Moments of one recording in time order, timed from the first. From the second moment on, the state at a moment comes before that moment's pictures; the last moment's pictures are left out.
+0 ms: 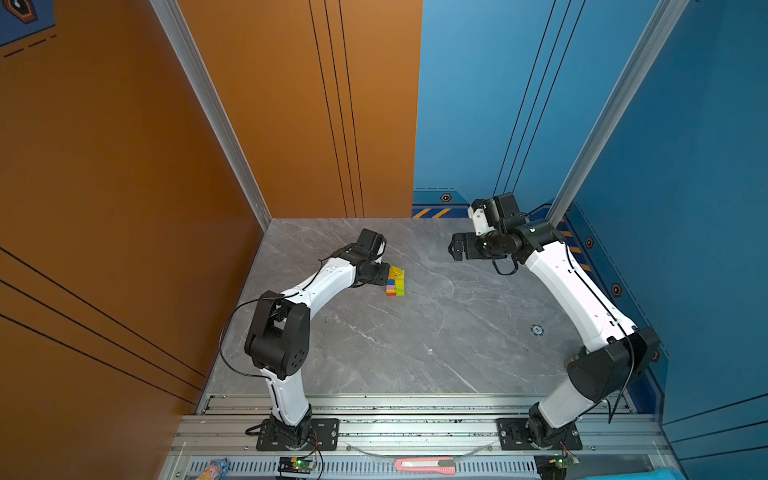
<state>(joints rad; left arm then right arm) -0.42 1.82 1.42 -0.59 0.03 -0.21 0.38 1.63 1.78 -1.02 -0.06 0.25</state>
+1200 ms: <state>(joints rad) -0.43 1.83 1.42 -0.64 0.05 -0.17 0.38 1.68 1.81 -1.01 -0.06 0.28</state>
